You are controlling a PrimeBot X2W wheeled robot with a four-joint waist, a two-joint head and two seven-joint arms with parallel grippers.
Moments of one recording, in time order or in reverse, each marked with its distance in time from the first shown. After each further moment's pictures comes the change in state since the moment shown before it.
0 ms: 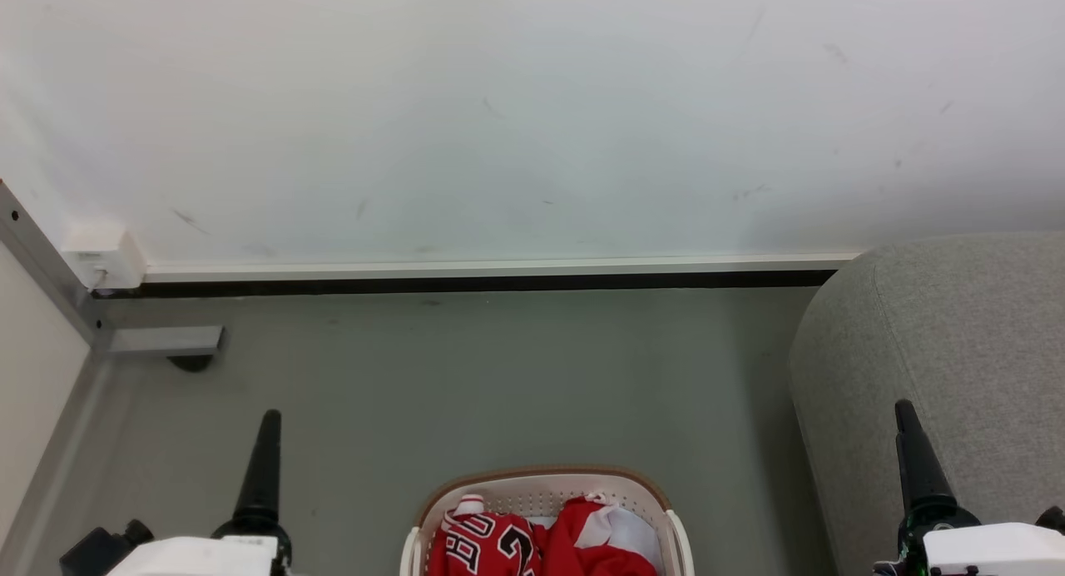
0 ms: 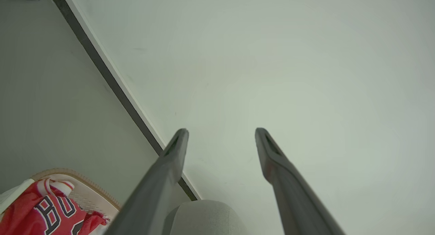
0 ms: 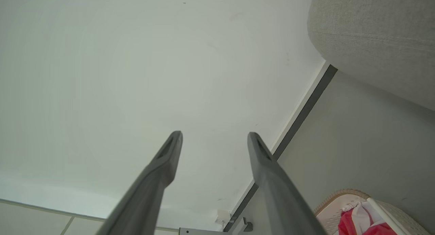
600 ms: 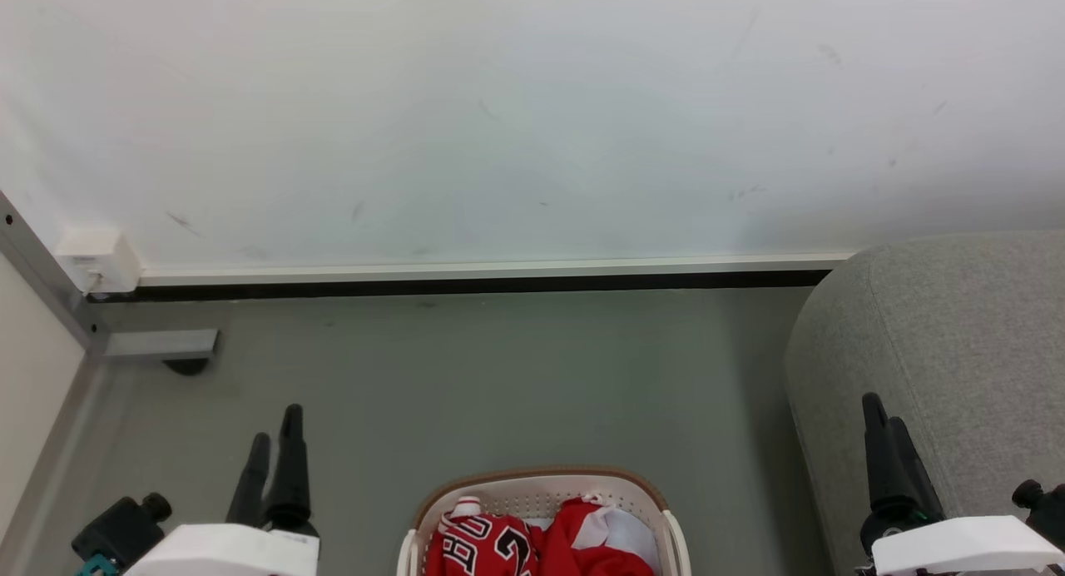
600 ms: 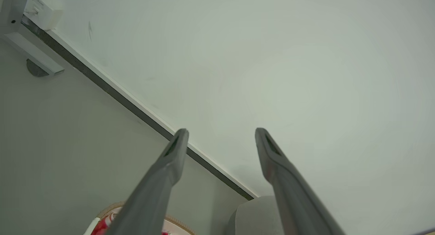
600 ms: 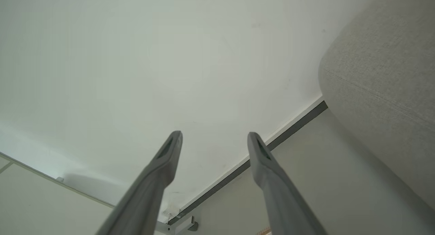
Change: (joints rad) left arm 0.000 0.002 -0.038 -0.041 0.389 0.065 -0.064; right arm -0.010 -0.002 0.045 0.000 -0.371 0.000 -0.063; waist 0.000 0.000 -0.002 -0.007
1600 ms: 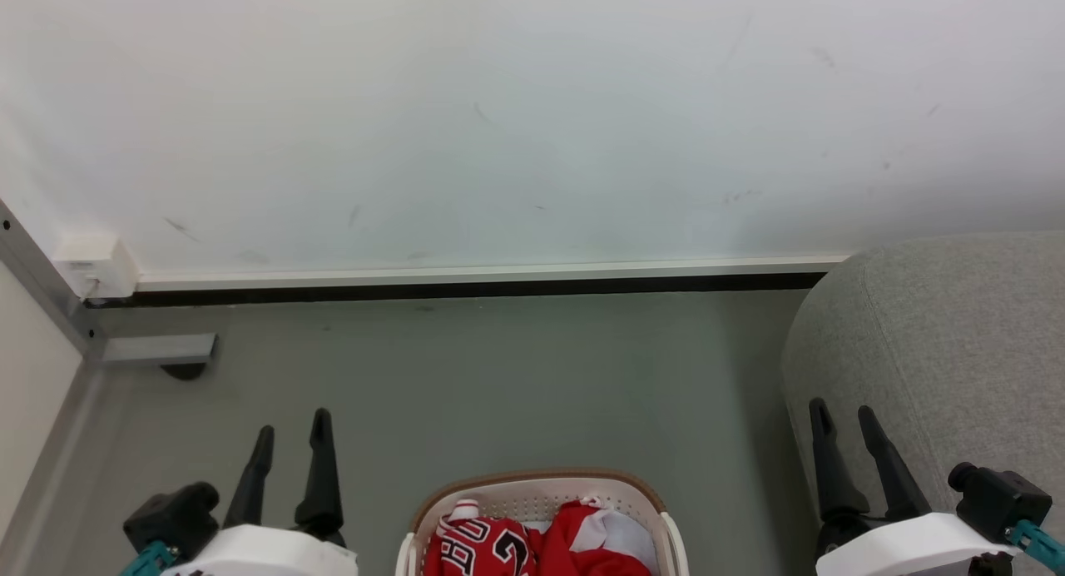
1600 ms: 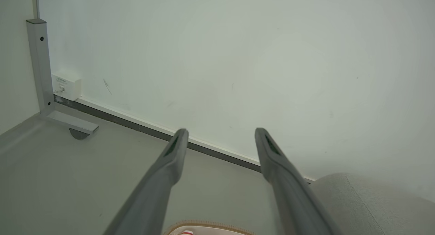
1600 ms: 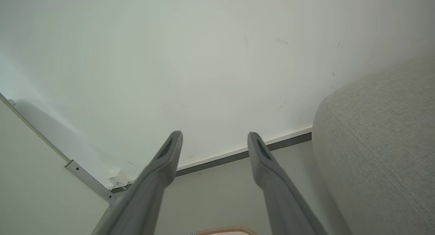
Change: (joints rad) left arm 0.000 0.004 -0.057 0.016 0.412 0.052 -0.084; right arm -0.038 -0.001 0.066 0.074 -0.422 0.000 -0.086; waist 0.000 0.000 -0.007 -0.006
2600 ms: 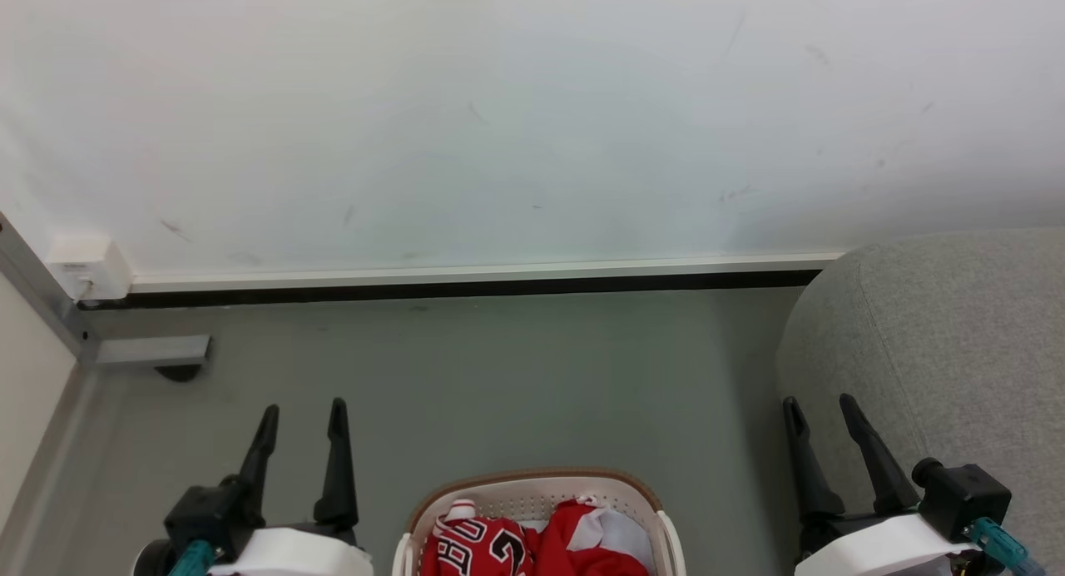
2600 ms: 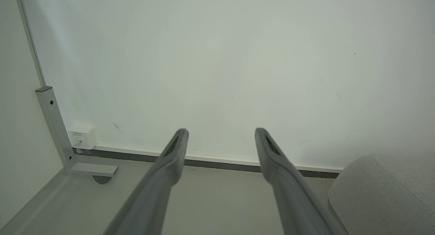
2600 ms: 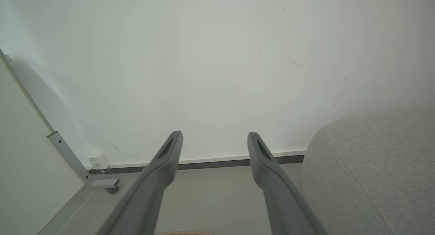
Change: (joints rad) left arm -0.002 0.002 -0.027 -0.025 0.265 0.030 -0.063; right arm -0.024 -0.004 0.036 0.030 -0.214 0.000 -0.067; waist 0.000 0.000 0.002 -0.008
